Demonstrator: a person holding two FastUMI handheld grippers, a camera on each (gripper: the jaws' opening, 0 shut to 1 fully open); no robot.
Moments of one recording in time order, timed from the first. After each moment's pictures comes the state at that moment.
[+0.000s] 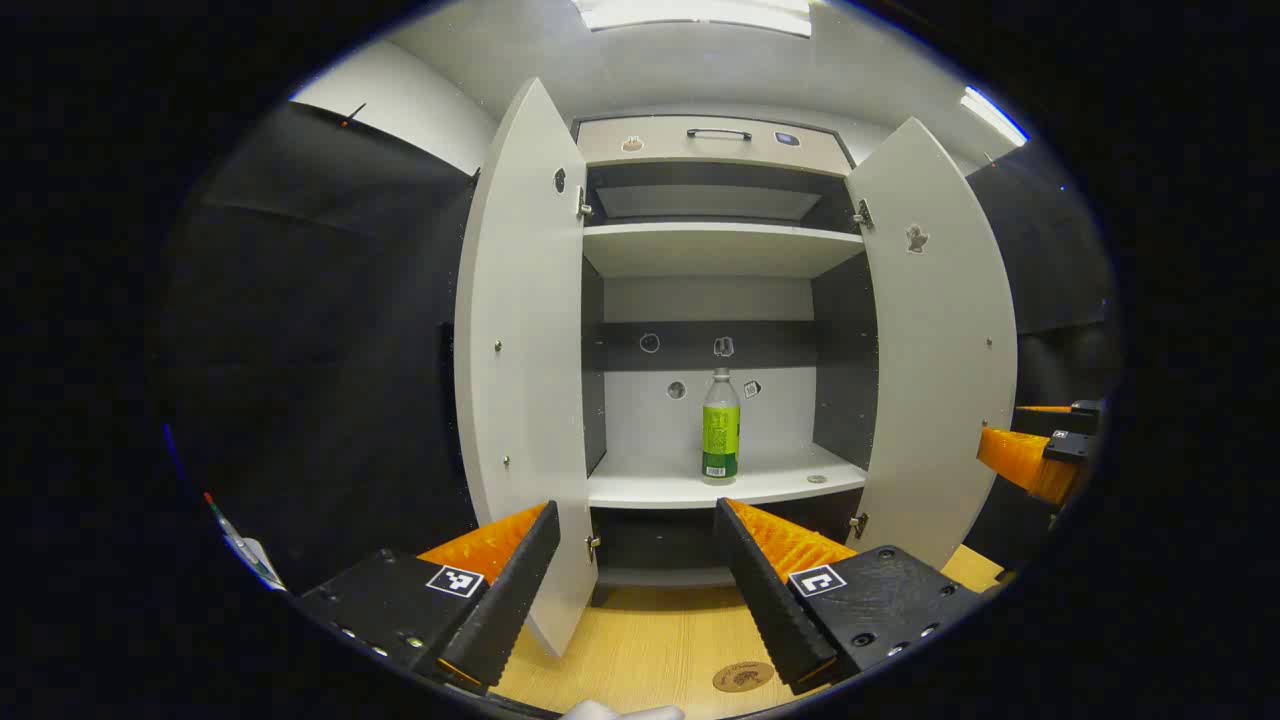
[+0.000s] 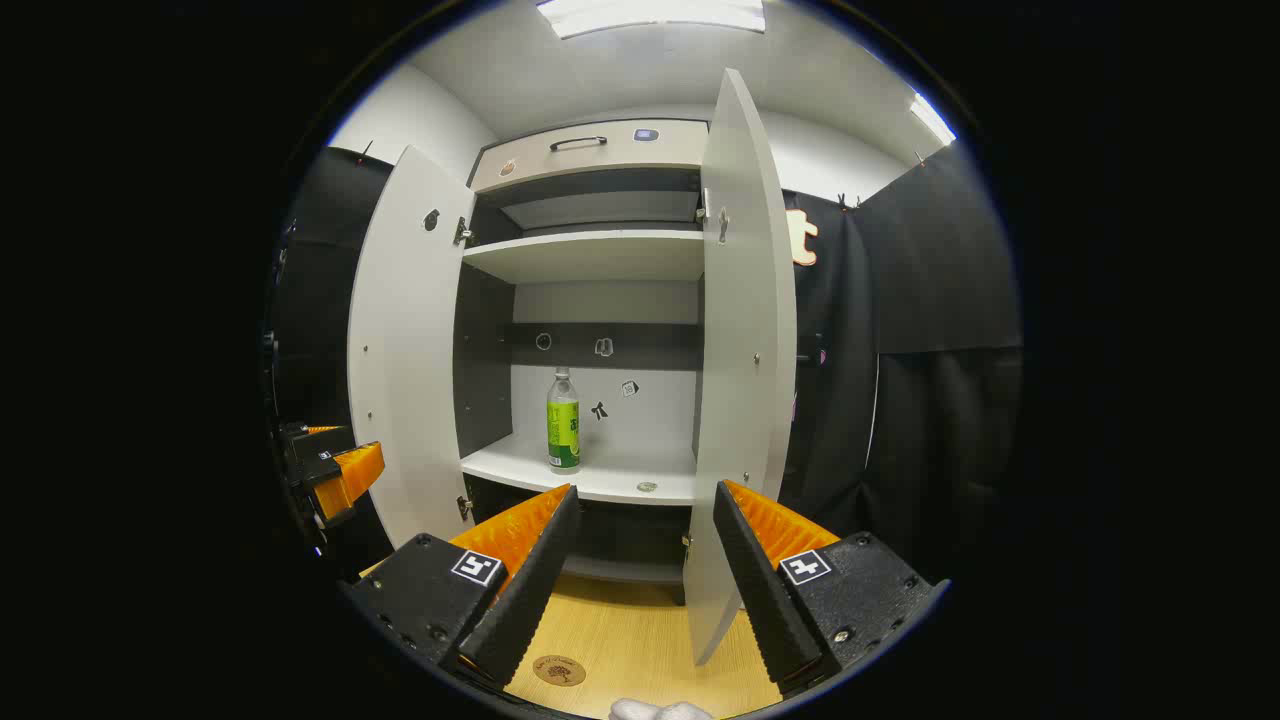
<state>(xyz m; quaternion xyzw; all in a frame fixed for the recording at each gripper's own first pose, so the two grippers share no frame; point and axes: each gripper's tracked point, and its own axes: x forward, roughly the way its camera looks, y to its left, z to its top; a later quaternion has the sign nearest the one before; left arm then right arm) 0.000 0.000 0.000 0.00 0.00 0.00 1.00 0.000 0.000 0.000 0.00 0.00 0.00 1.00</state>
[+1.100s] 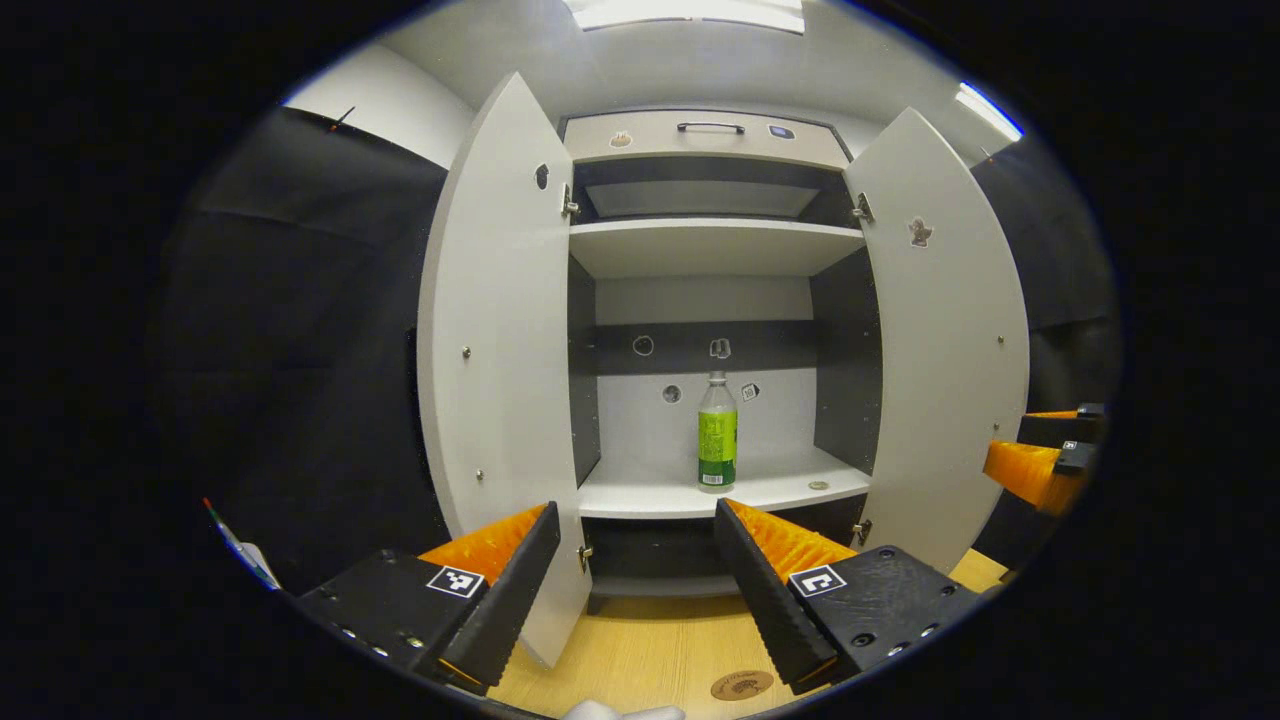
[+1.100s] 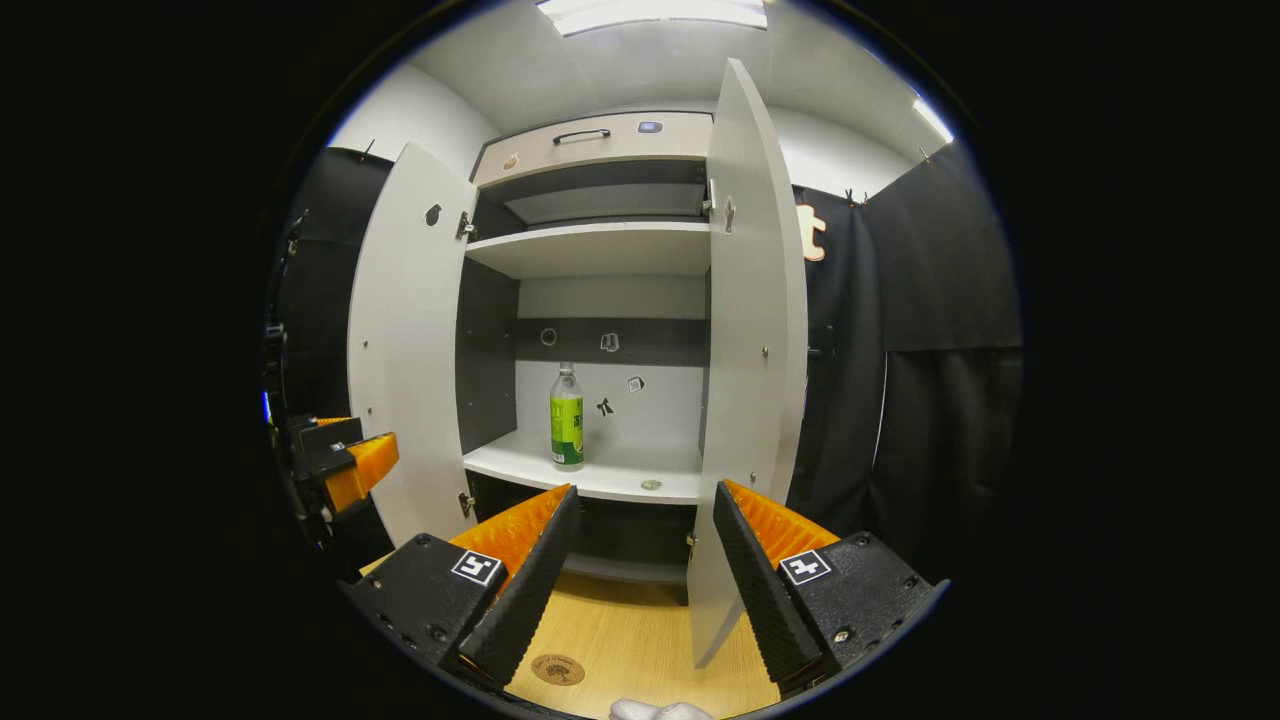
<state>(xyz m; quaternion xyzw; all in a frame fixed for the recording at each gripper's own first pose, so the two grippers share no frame) 0.037 -0.014 0.007 0.00 -0.01 -0.01 1.00 0.008 -0.001 -0.007 -0.01 0.01 0.01 1.00</state>
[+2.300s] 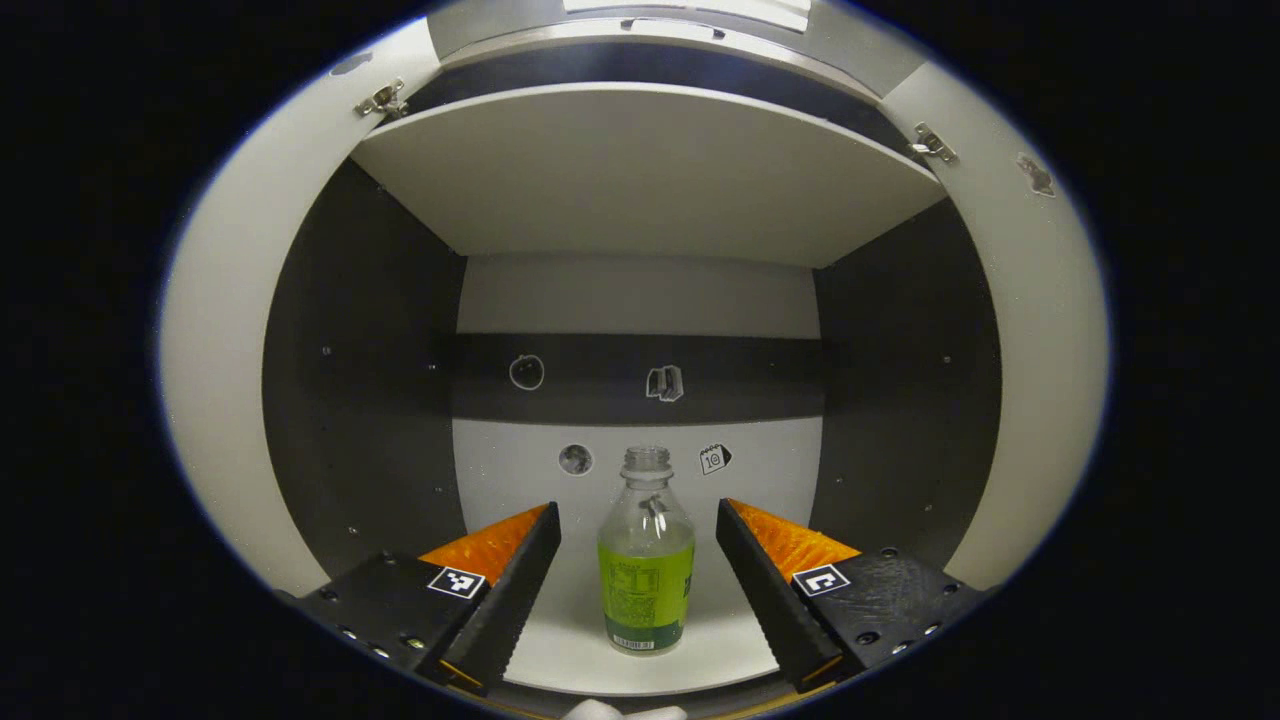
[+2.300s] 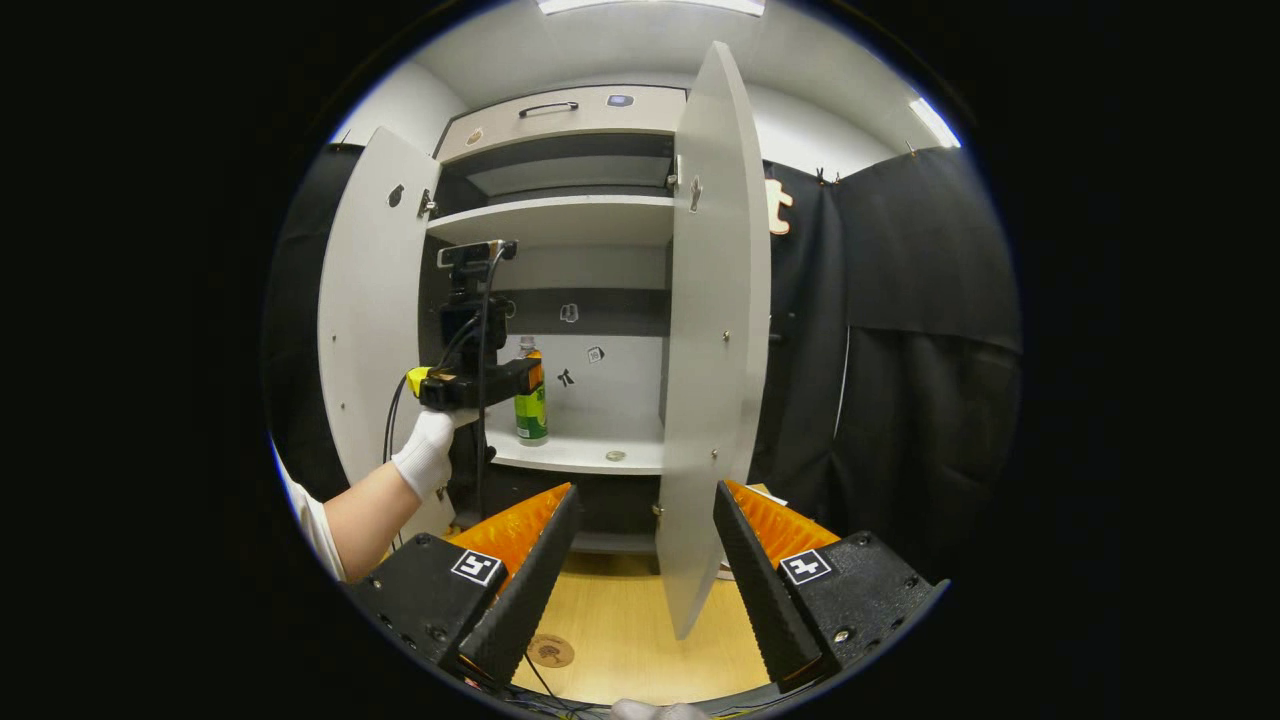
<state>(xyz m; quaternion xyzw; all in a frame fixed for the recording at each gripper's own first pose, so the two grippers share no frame) 0.344 -0.109 0.031 -0.02 -0.04 -0.07 1.00 -0.009 -0.021 -0.010 -0.01 0.07 -0.08 0.99</state>
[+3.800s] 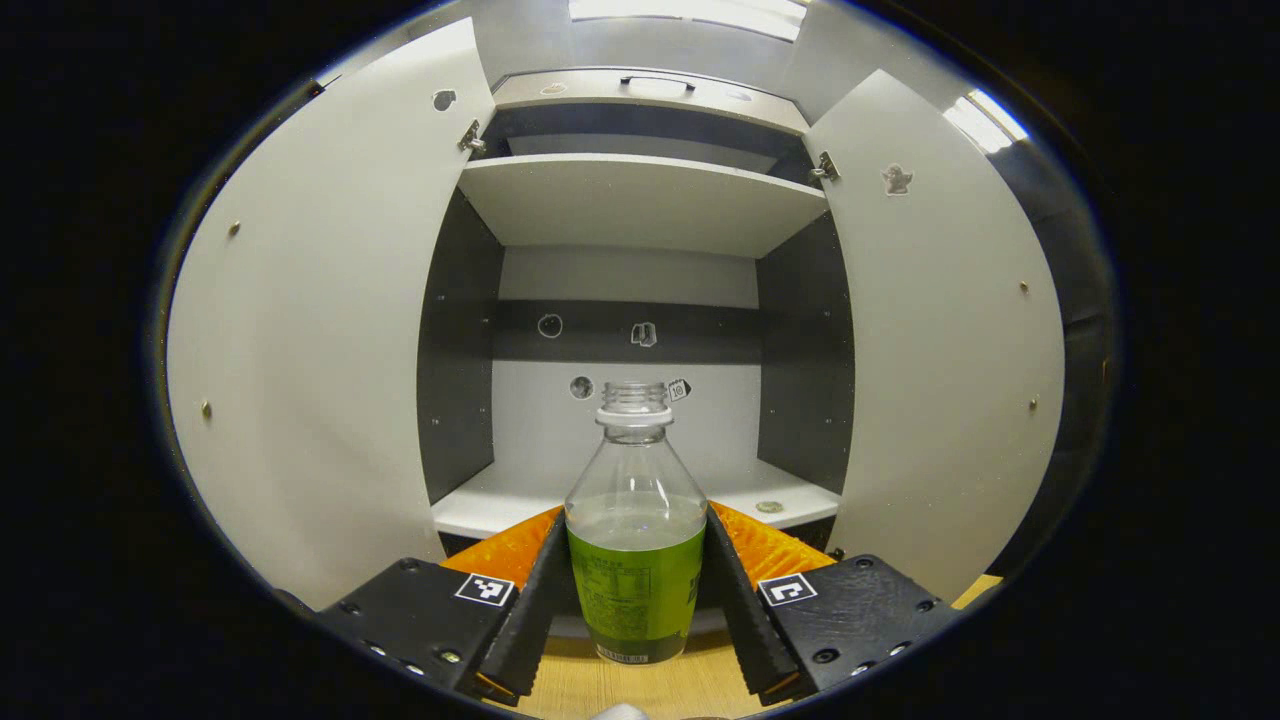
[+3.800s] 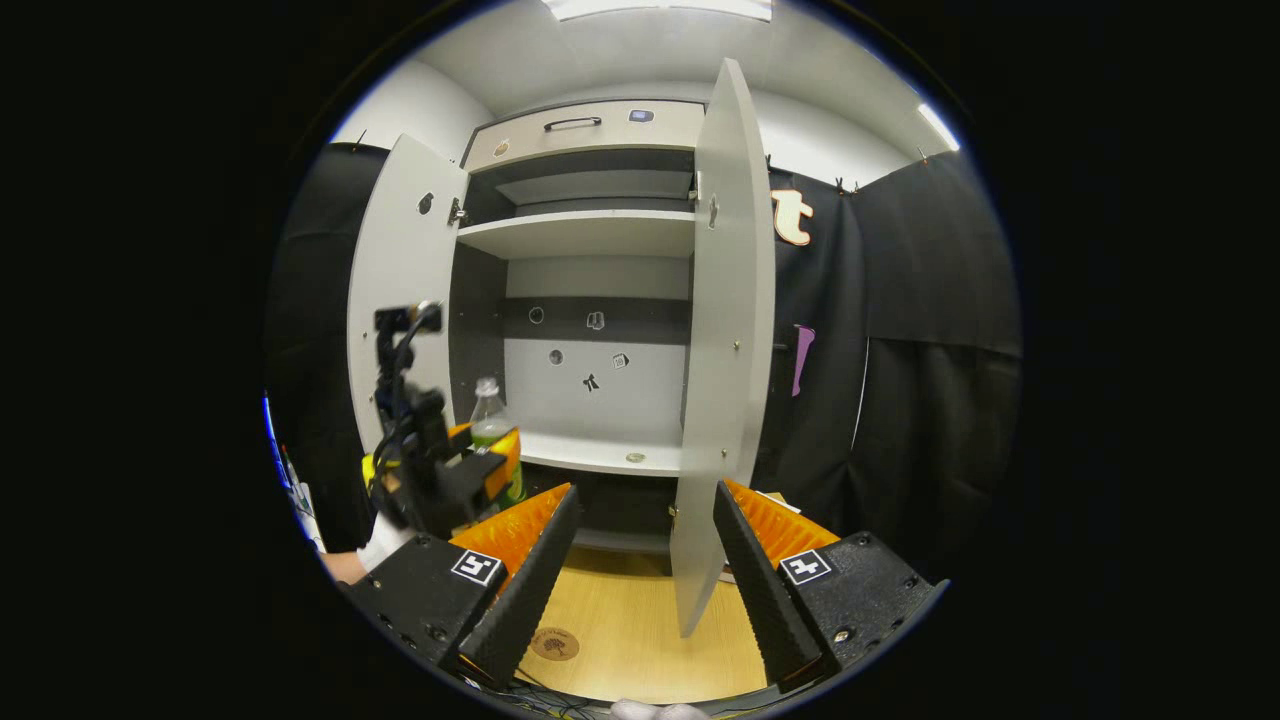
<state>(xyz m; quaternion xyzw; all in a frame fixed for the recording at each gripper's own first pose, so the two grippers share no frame) 0.147 -0.101 -0.063 -0.02 -0.02 -0.11 0.99 -0.037 -0.018 -0.014 -0.01 0.07 -0.02 1.00</state>
